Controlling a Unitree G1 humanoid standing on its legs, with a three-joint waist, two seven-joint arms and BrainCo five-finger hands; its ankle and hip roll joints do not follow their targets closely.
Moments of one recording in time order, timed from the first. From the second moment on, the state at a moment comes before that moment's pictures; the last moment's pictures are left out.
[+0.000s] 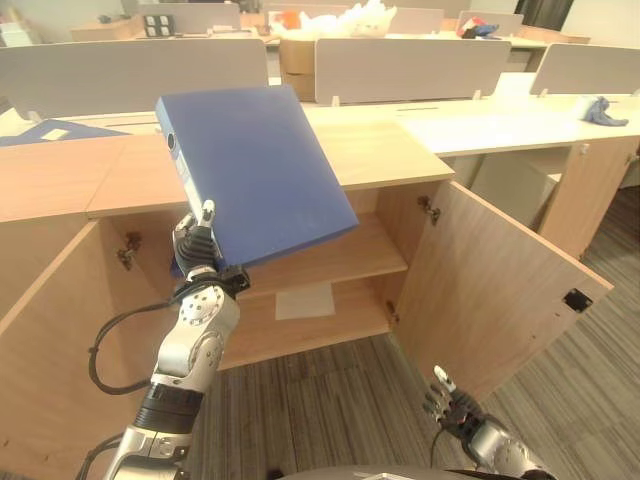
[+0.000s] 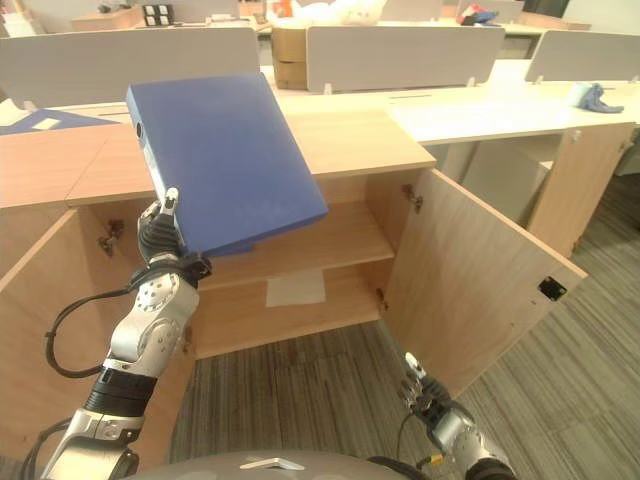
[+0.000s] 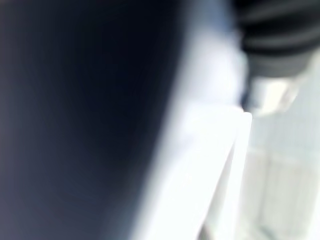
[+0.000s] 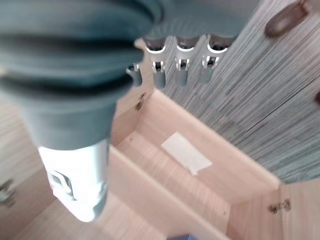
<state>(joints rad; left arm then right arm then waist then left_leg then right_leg) -0.22 0.29 -0.09 -0.08 -0.58 0.10 0.45 0.03 -0.28 0.15 0.71 1.10 0.20 0.22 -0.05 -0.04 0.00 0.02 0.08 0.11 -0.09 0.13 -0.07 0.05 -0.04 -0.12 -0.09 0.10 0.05</state>
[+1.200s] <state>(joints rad) -0.05 0.48 -0.28 -0.14 -0.74 0.28 0.01 -0.45 -0.51 0.12 0.36 1.40 0.29 0.07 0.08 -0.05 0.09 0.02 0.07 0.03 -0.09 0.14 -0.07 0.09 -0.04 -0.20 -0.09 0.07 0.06</state>
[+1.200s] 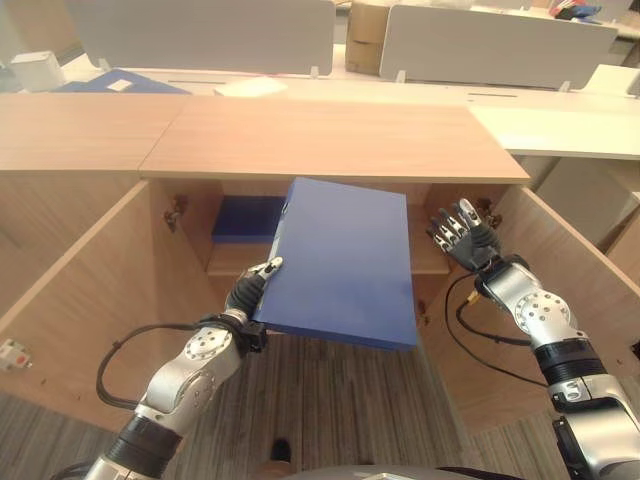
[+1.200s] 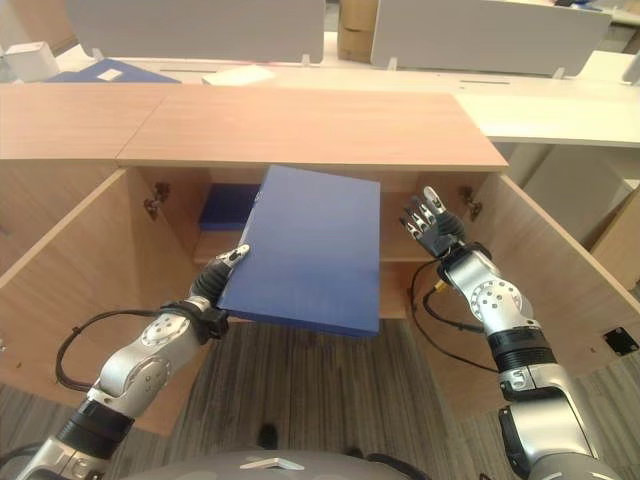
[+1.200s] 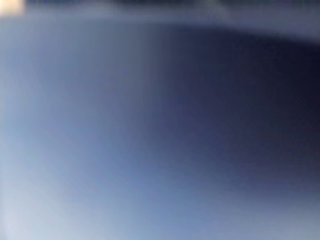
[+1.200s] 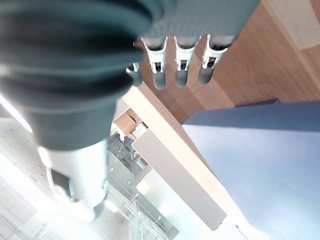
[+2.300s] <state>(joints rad) 0.00 0.50 -0.32 -0.20 -0.76 0.19 0.03 -0.44 -0.39 0.32 0.44 1.39 0.37 0.03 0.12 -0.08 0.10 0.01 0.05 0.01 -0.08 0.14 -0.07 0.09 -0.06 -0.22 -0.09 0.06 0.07</state>
